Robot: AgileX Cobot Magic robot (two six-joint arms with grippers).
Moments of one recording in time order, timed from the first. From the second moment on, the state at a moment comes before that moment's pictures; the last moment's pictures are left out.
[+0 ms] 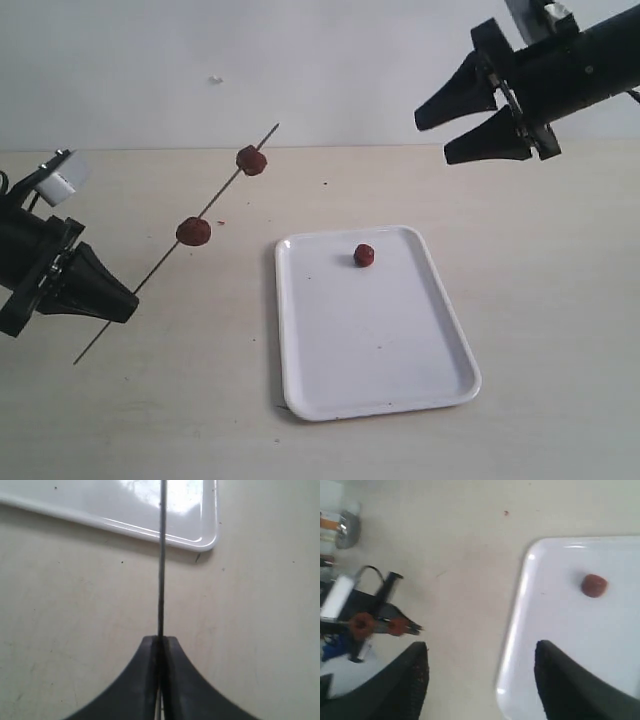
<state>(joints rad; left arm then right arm) 0.06 1.92 -1.06 -0.93 1.20 1.91 -0.17 1.90 -1.44 1.05 1.22 -0.56</state>
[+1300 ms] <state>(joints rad) 0.06 1.92 -1.06 -0.98 1.21 1.77 0.24 2.22 -1.63 -0.08 0.69 -0.62</state>
